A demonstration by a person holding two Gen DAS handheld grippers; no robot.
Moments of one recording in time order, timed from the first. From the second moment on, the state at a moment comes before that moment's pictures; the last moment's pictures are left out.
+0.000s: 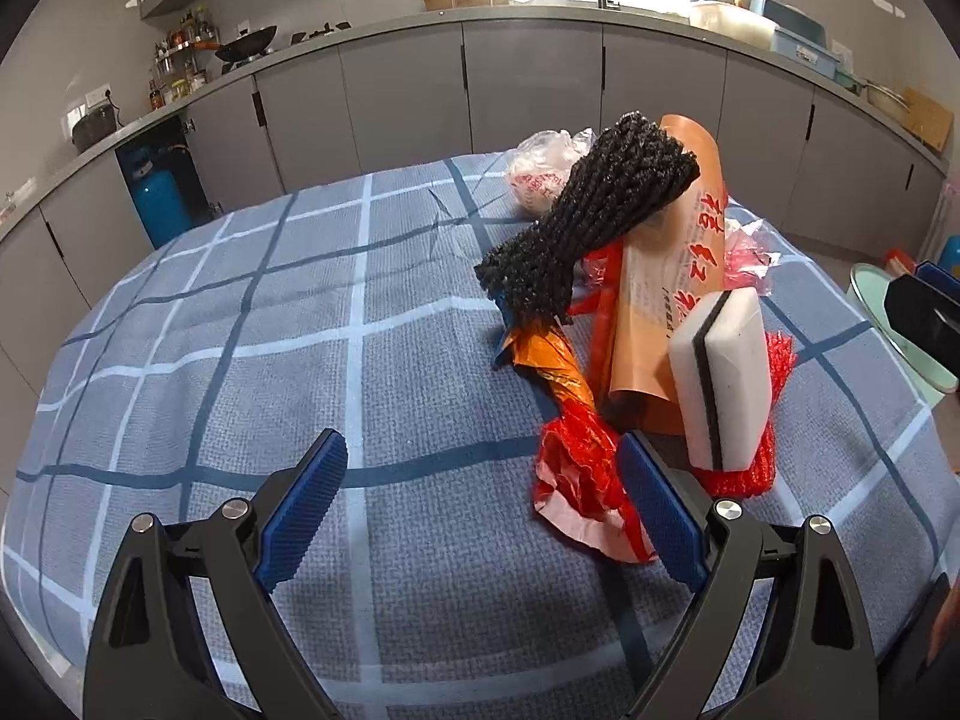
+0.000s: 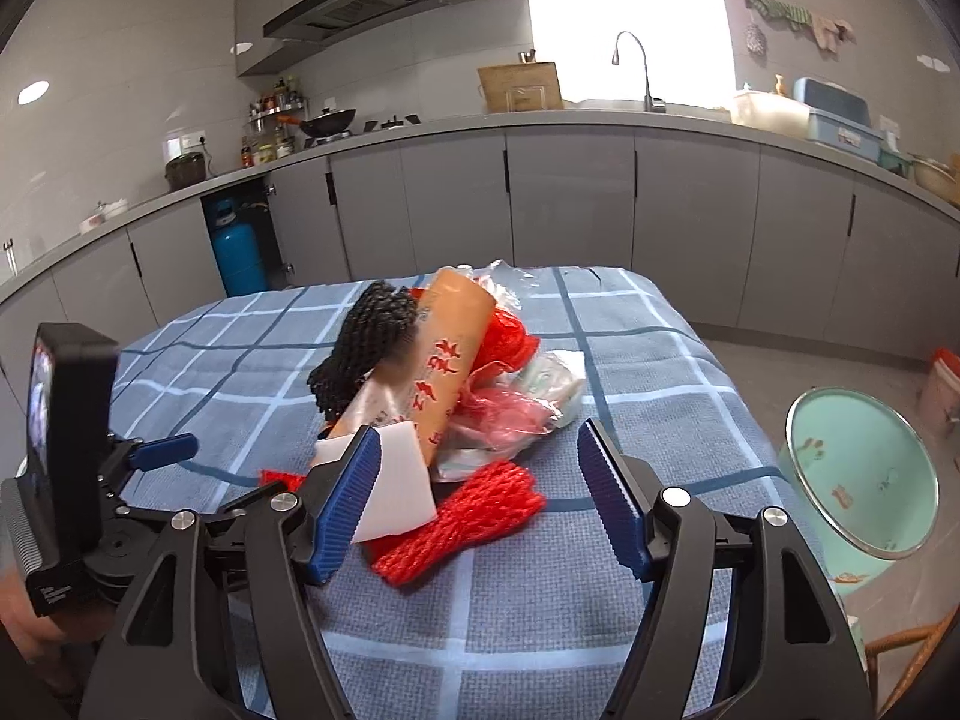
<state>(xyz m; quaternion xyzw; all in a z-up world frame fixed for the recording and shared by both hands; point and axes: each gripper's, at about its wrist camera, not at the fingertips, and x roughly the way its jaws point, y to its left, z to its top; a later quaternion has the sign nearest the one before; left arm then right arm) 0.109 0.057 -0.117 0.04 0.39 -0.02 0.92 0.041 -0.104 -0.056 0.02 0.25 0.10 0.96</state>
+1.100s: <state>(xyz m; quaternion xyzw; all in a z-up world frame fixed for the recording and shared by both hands) 0.050 0.066 -0.086 0.06 0.35 -0.08 0.93 0.072 -0.064 -0.090 -0.01 0.29 0.17 0.94</state>
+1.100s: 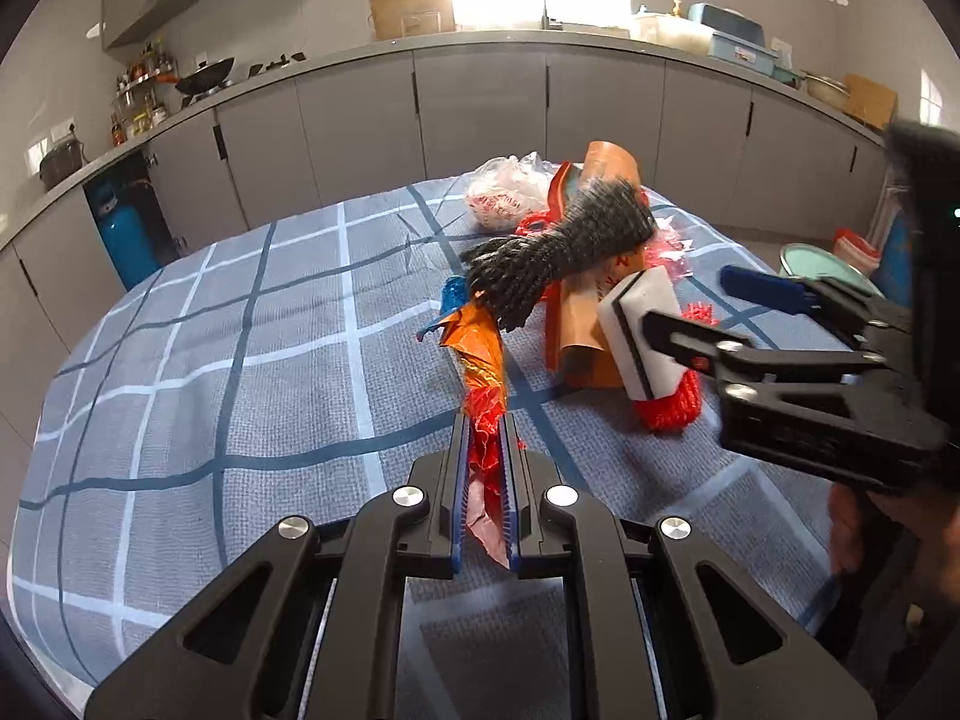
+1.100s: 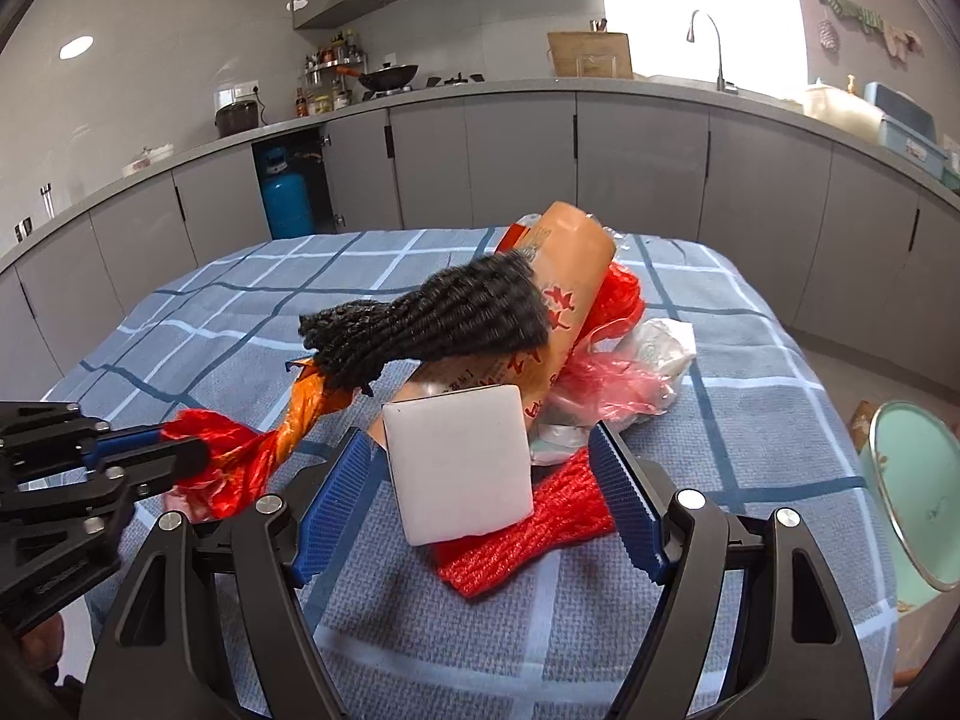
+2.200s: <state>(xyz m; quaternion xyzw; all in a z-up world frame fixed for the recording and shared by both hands) 0.060 0.091 -0.075 0.03 0.34 -0.03 0.94 0.076 -0.060 -0.101 -0.01 0.32 0.23 0.92</state>
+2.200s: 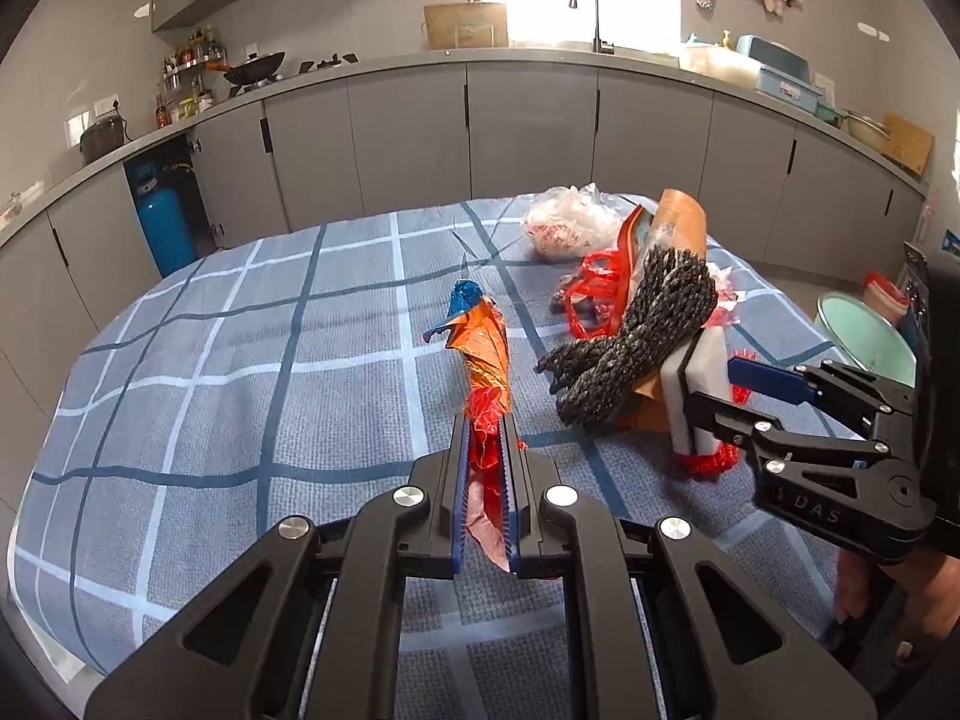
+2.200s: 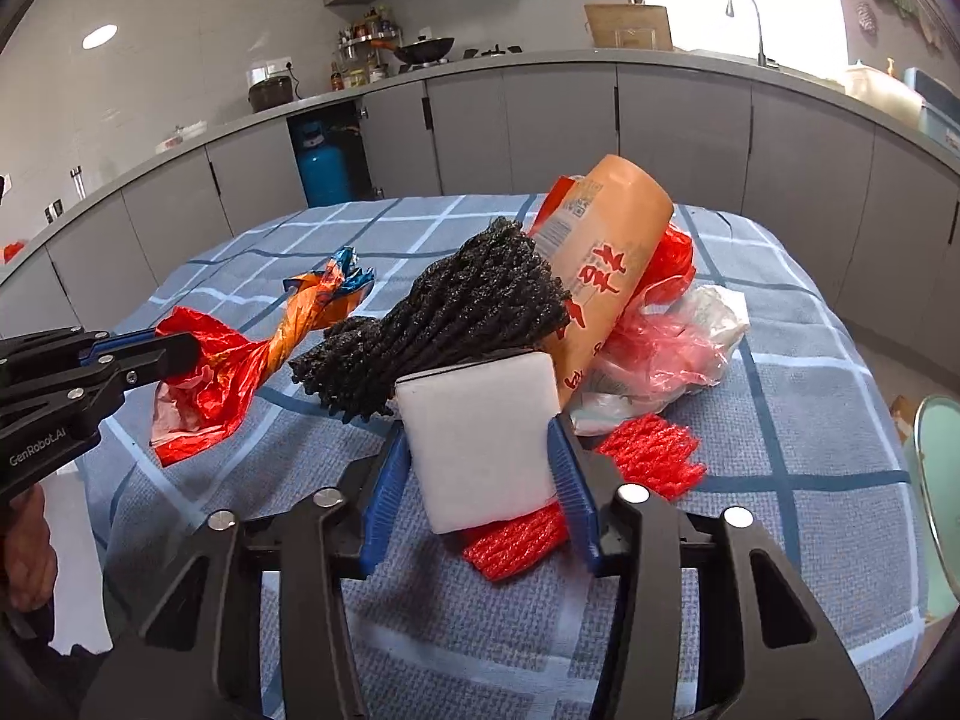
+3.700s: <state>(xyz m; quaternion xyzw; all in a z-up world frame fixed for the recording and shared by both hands) 0.081 -0.060 -0.005 0.11 0.24 -0.19 0.95 0.055 -0.205 -0.051 0.04 0.24 0.08 0.97</state>
